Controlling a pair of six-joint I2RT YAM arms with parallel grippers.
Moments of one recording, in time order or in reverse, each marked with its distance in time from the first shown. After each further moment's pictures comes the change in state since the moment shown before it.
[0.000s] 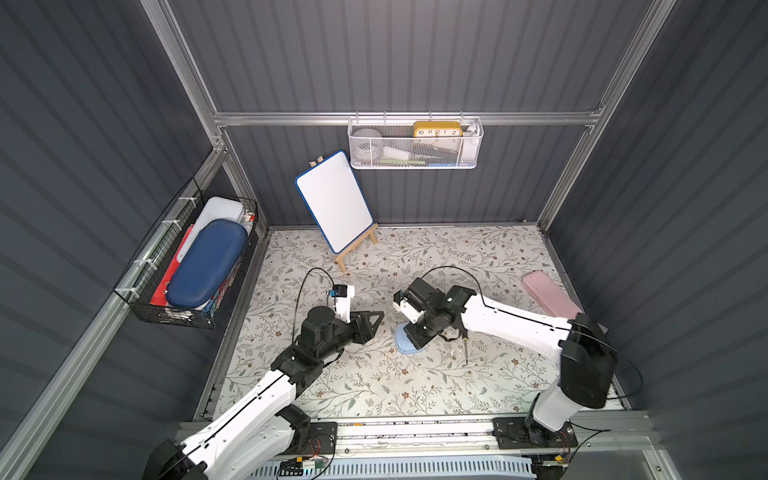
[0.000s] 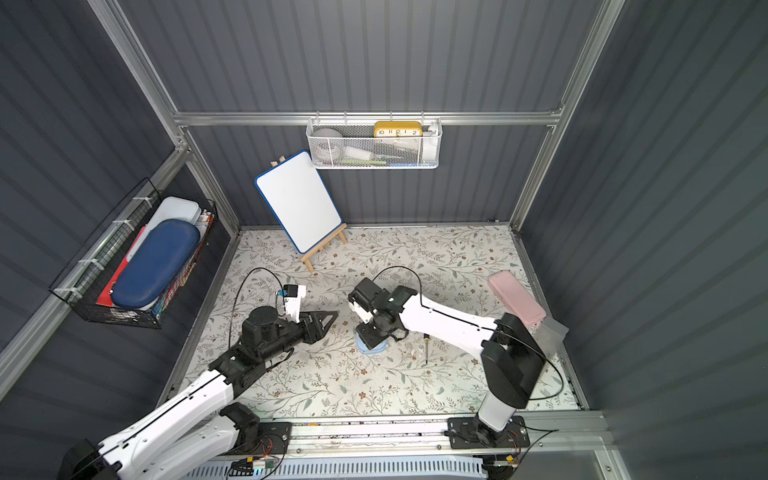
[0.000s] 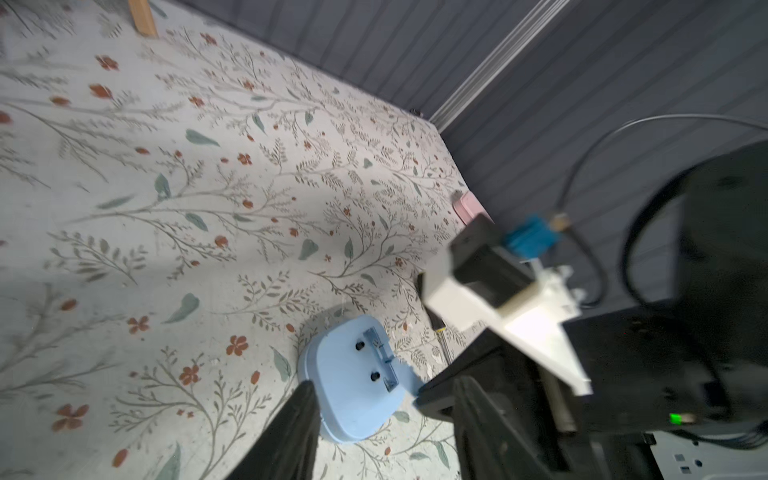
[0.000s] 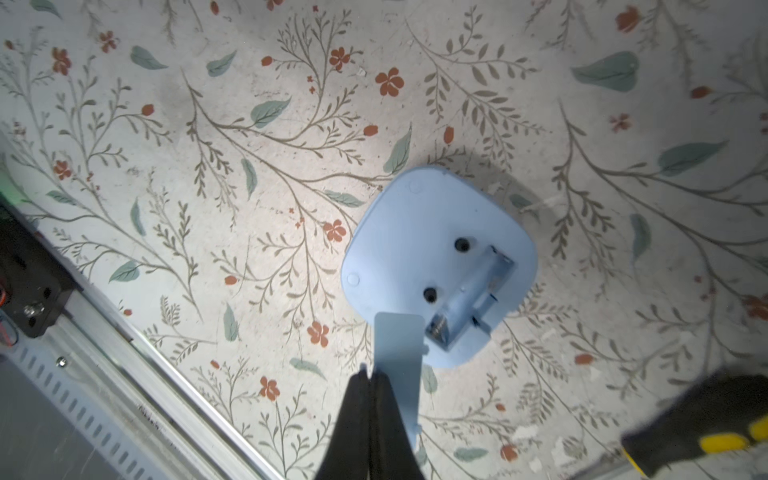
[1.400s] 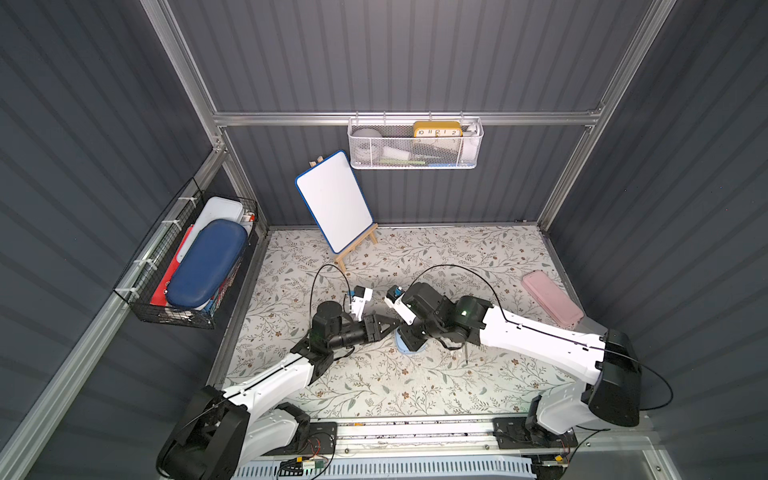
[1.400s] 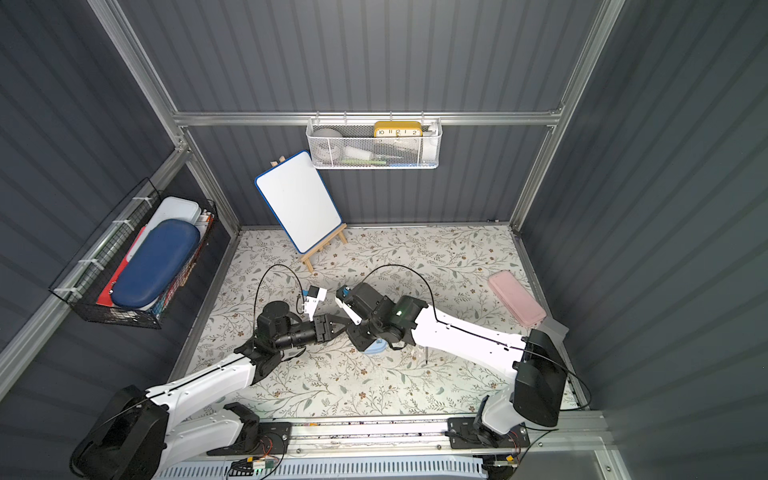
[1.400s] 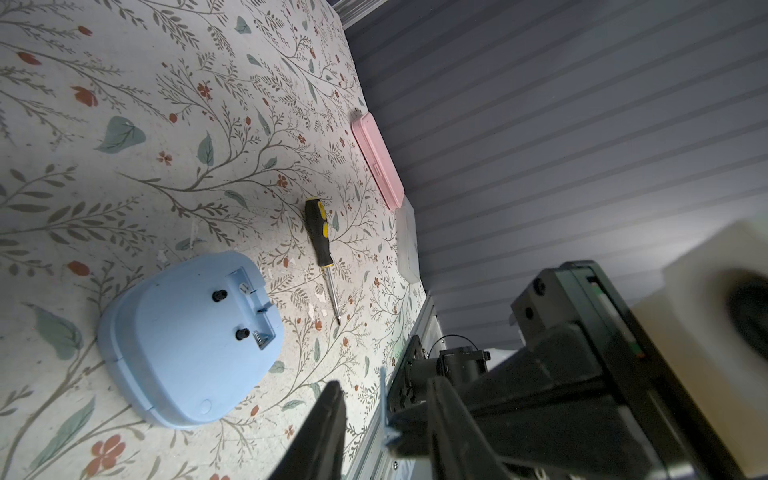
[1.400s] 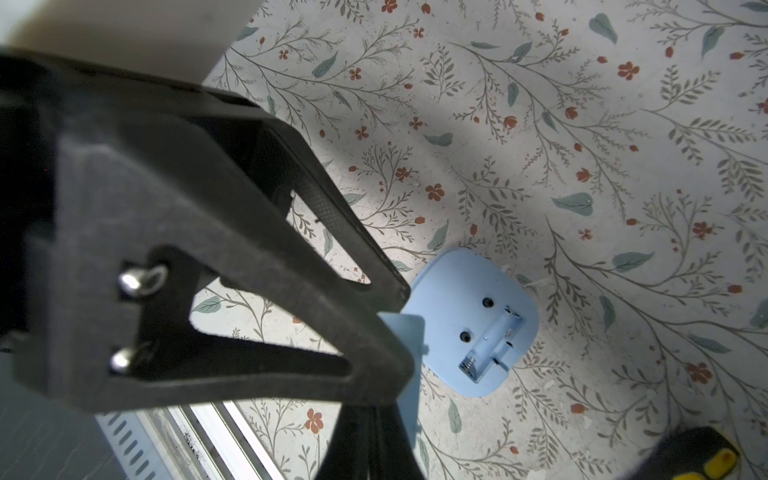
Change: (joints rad) left arm 0.038 0.242 -0.044 0.367 0.413 -0.291; right arm 0.109 -0.076 0.019 0.129 0.087 0.019
